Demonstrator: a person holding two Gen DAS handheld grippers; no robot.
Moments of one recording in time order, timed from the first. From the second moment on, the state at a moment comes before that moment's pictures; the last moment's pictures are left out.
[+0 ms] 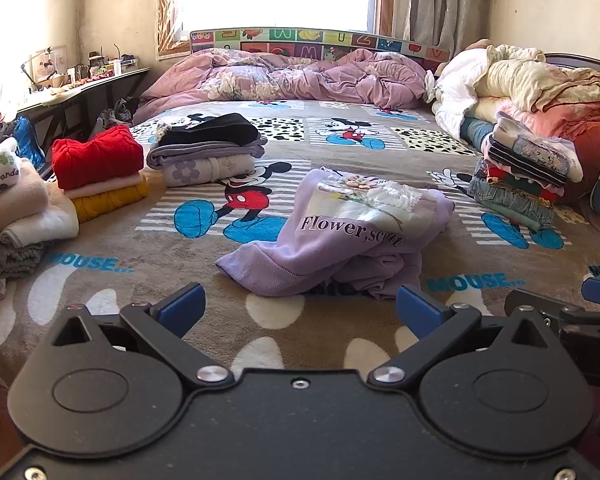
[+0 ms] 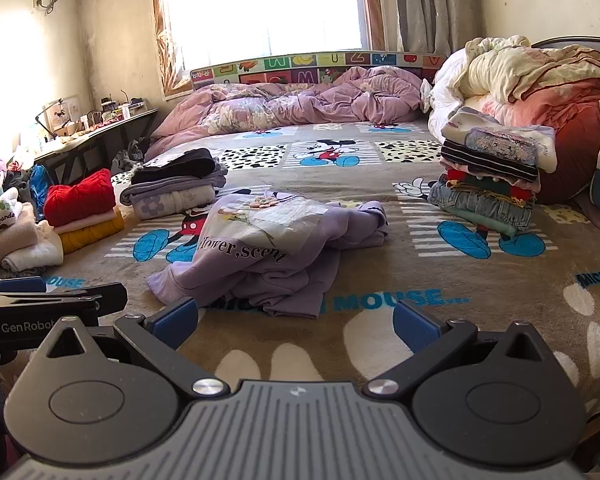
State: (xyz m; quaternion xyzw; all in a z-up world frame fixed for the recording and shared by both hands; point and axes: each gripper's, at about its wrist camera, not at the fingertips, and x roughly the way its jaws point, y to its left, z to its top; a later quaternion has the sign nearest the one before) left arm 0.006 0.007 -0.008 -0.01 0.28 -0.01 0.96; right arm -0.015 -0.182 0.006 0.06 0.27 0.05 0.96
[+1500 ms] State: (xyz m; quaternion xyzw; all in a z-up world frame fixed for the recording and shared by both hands) left arm 0.030 0.000 -0.026 -0.01 0.30 -0.02 0.95; right arm 0.008 -0.189 -0.015 0.07 0.29 0.06 0.95
